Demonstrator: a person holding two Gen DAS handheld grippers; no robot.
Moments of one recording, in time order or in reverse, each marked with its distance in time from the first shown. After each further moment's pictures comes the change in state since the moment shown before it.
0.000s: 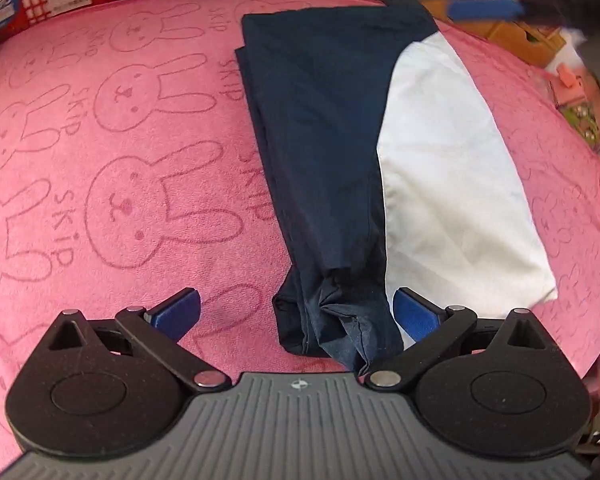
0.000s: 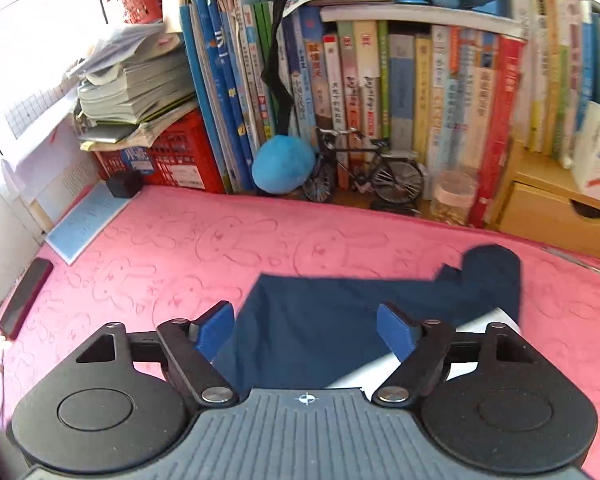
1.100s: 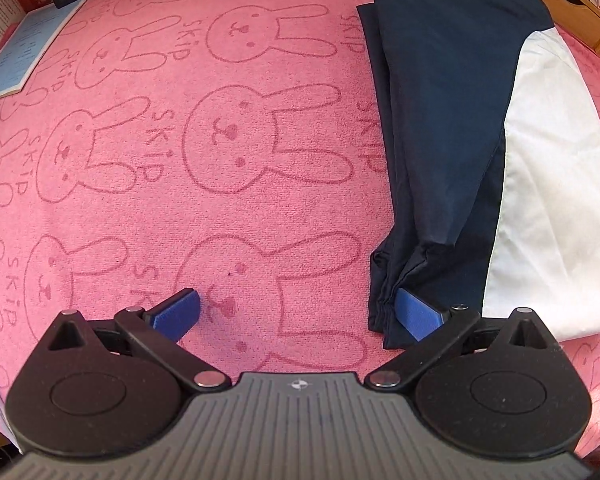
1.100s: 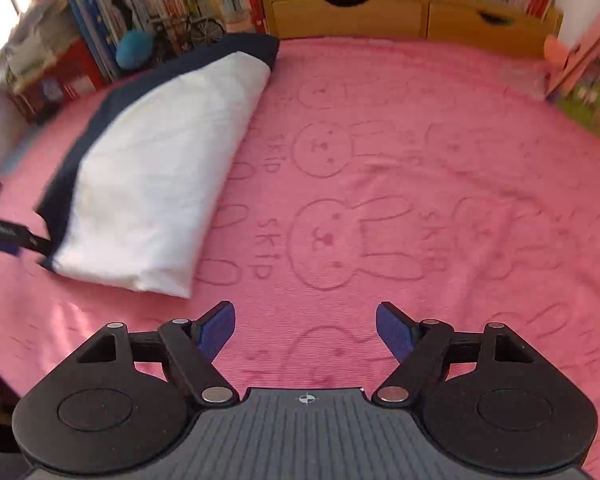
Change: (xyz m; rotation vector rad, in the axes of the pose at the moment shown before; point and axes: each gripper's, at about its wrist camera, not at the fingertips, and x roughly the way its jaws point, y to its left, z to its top) left arm 0.009 0.025 -0.019 -0.170 0.079 0.272; right arm -0.086 -0.152 -0.200 0.361 0.149 0.083
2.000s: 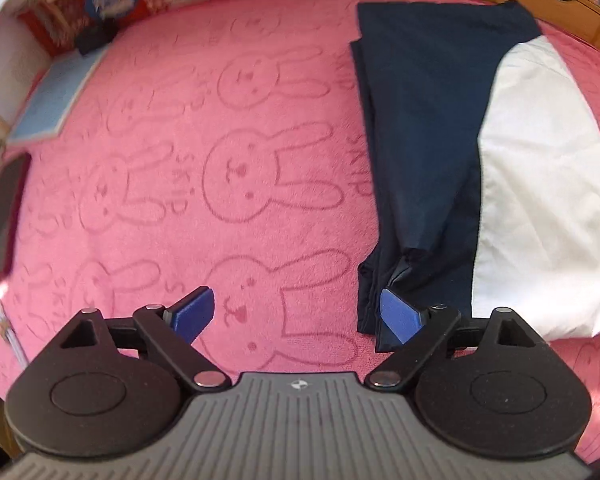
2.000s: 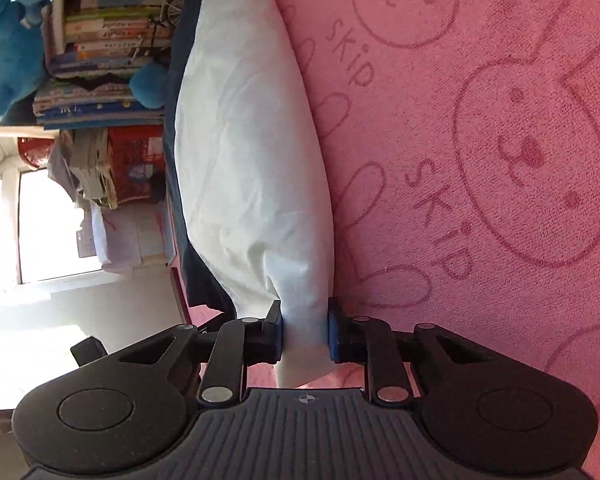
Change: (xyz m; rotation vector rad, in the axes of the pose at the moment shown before) left arm -0.051 -0.022 -0.001 0.144 -0.156 0.169; right arm 0.102 -0.041 0.048 0.586 0.393 0.536
